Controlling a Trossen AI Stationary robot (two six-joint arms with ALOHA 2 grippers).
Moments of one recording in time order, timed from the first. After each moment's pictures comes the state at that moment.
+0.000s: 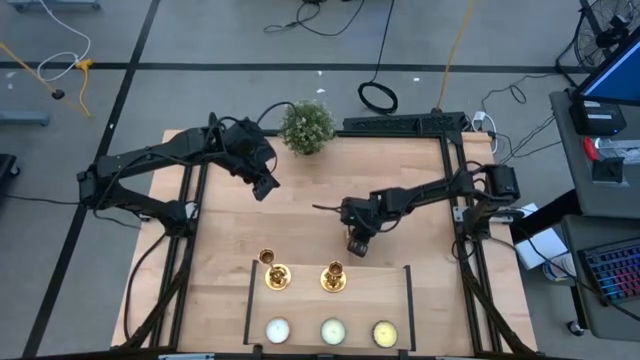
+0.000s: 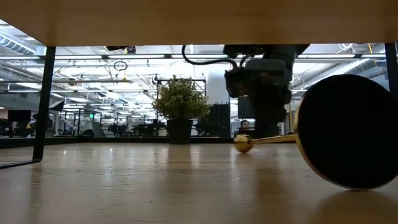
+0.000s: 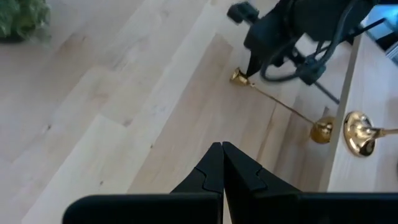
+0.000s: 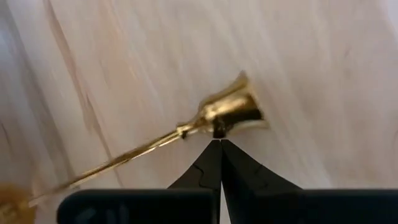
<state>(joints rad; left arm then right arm) 0.36 1.25 1.23 -0.88 0.31 -0.34 -0.01 1.75 1.01 -0.44 -0.25 0.48</state>
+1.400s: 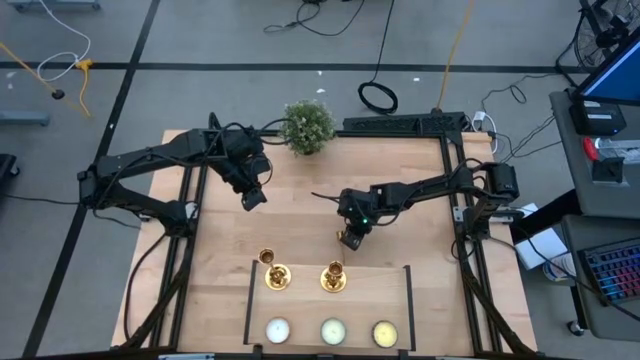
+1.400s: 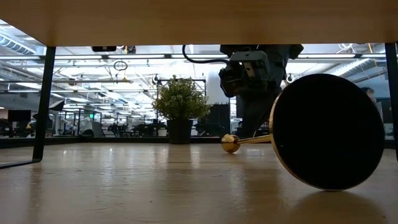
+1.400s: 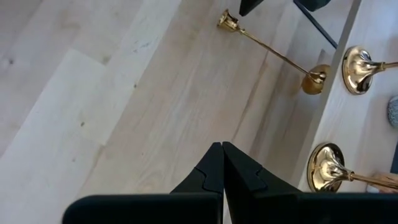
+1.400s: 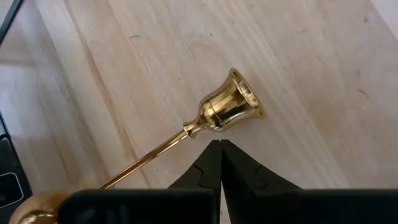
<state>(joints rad) 0.34 1.26 1.23 -1.08 0.42 -0.30 -0.07 1.75 1.01 -0.34 -0.35 0.61</state>
